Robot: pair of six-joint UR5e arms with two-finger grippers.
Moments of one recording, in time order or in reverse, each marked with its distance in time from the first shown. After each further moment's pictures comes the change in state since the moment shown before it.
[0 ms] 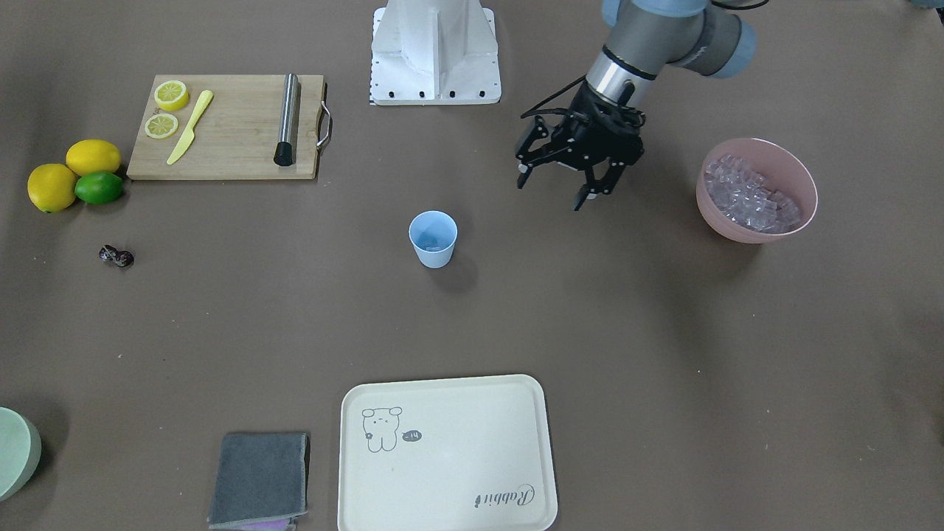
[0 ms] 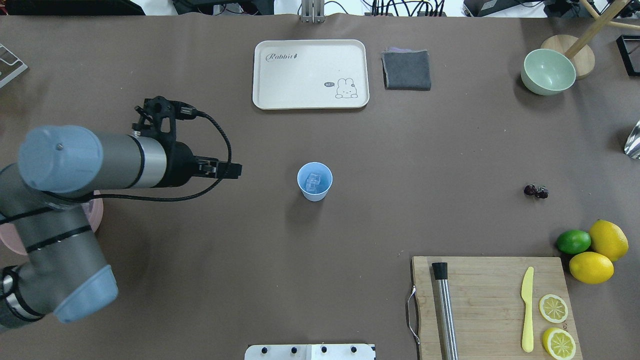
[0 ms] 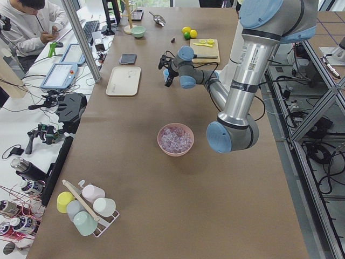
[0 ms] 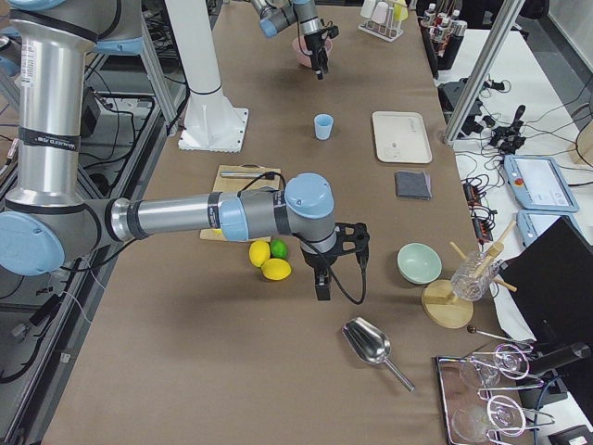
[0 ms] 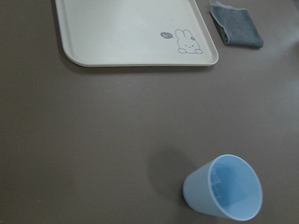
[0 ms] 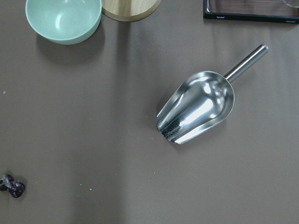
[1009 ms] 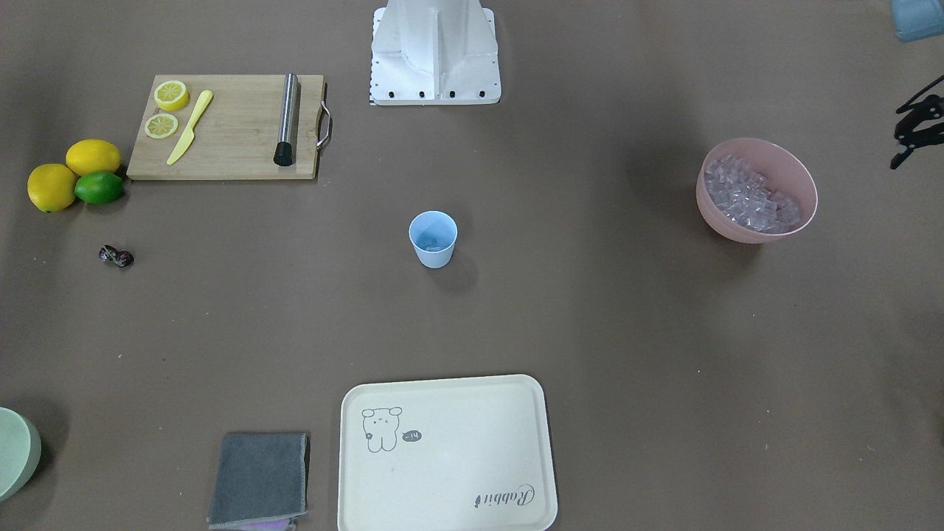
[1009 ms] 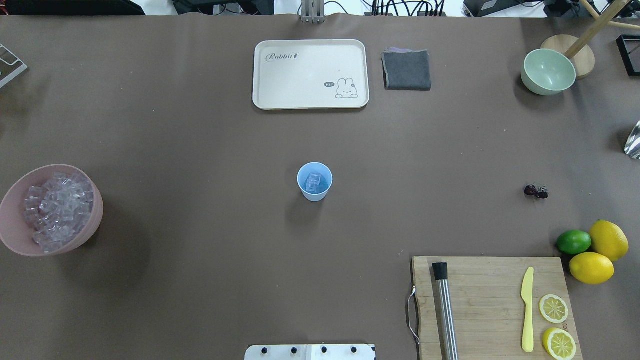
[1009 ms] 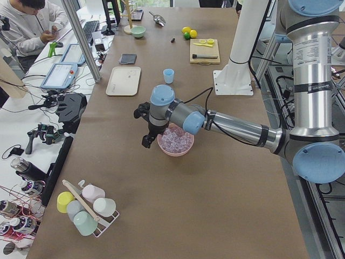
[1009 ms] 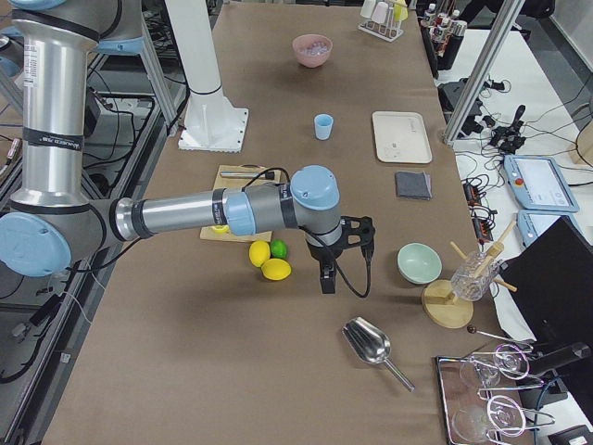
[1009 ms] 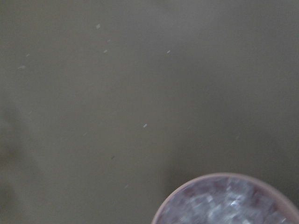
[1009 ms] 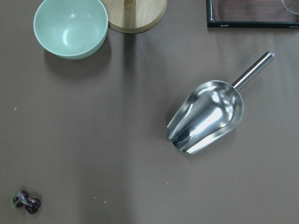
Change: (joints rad) left arm -0.773 0.418 0.067 0.286 -0.488 1.242; right arm -0.040 0.045 0.009 -0.001 0.001 0.128
